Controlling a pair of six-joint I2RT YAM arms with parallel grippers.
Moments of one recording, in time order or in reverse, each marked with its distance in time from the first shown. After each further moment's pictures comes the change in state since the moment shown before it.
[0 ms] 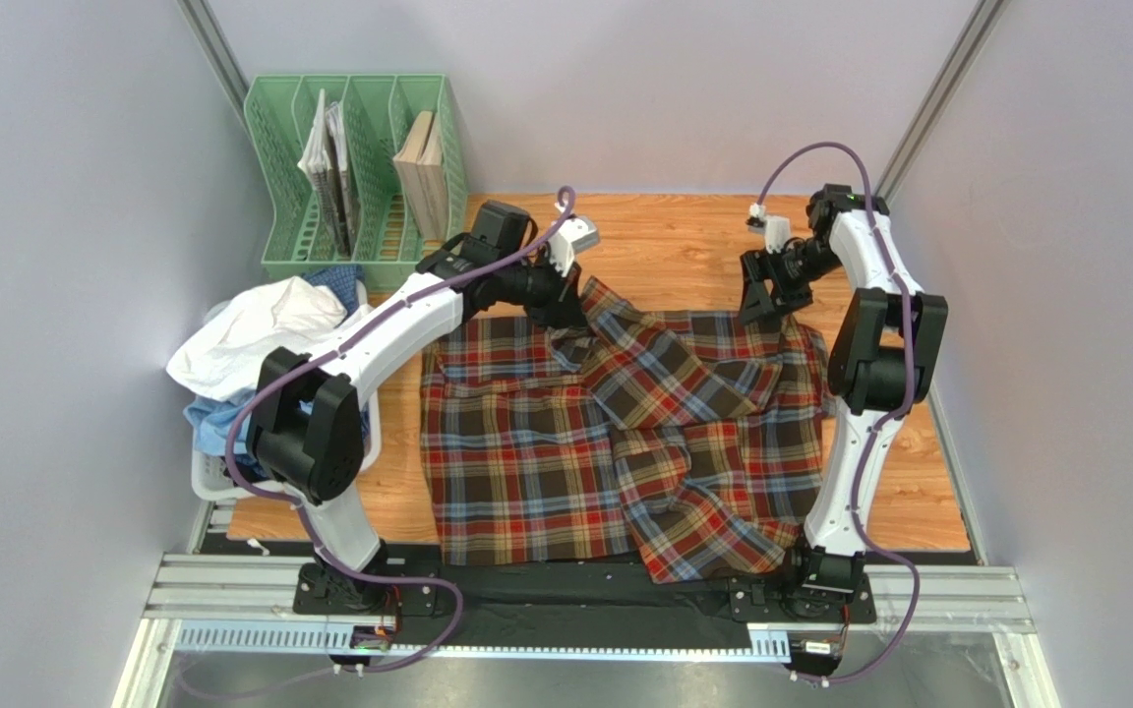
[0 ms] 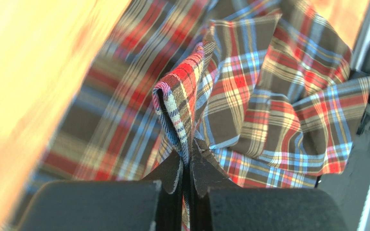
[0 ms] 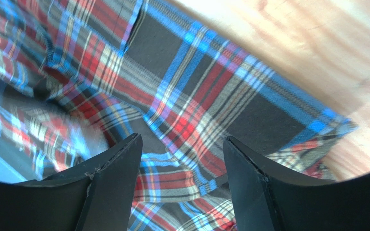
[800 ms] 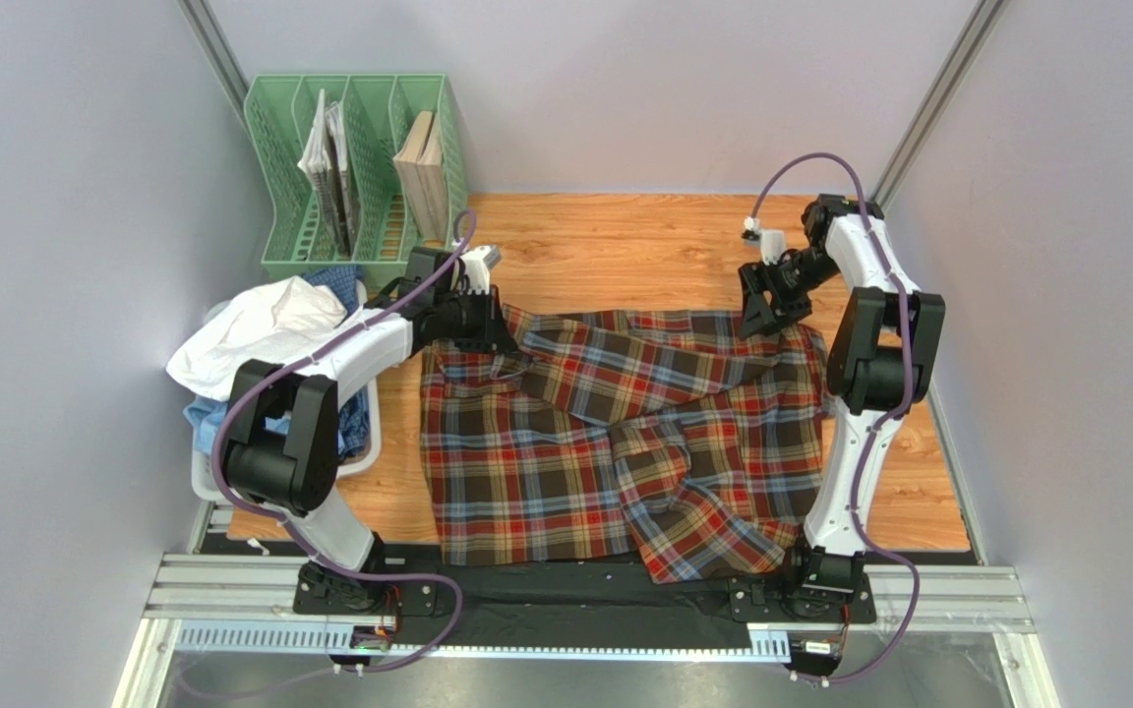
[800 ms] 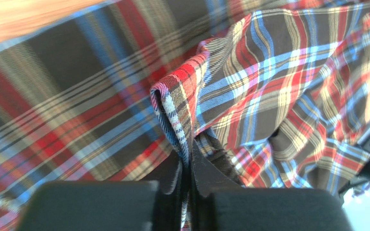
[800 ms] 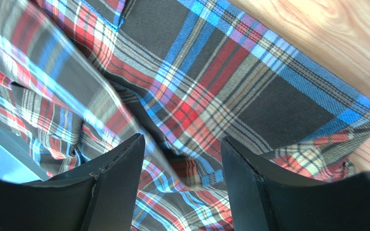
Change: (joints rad) left arm 0.253 -0.094 -0.408 0.195 -0.126 -0.410; right arm 0.006 0.000 -0.043 -0.047 0.026 -0.040
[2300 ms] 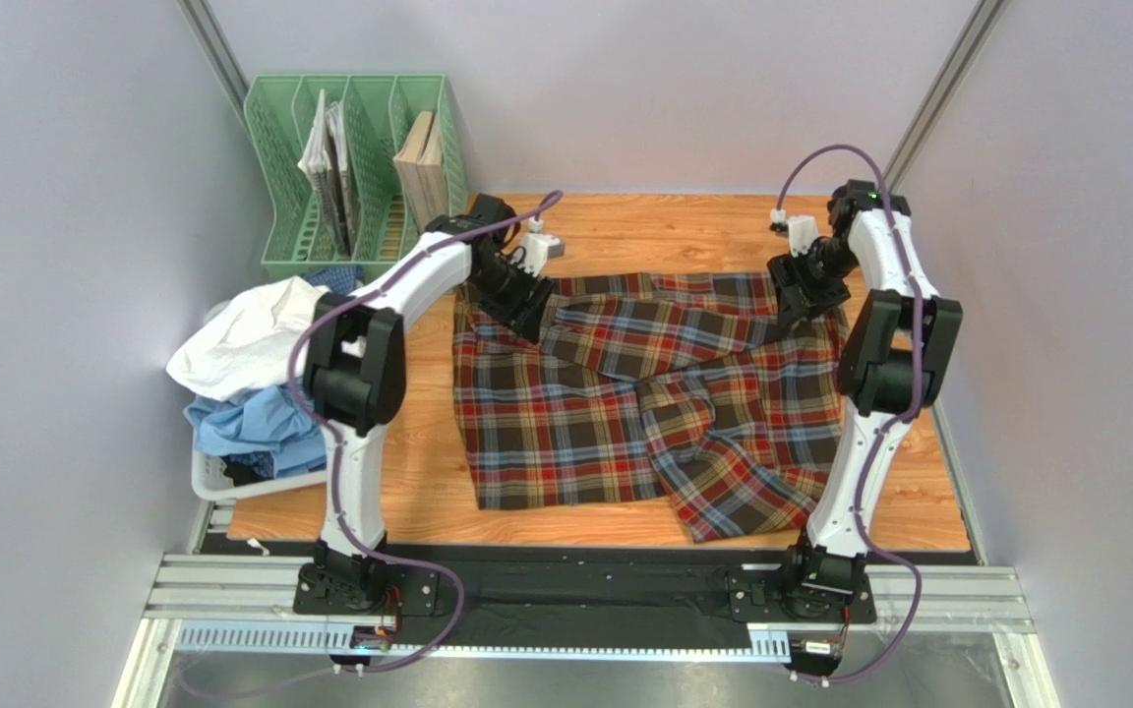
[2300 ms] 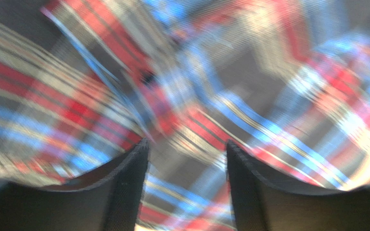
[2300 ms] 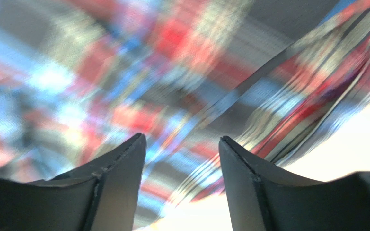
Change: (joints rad) left arm -0.087 0.538 0.768 -0.652 -0.132 0.533; right arm -0.056 0.048 0.091 0.085 0.285 -0.026
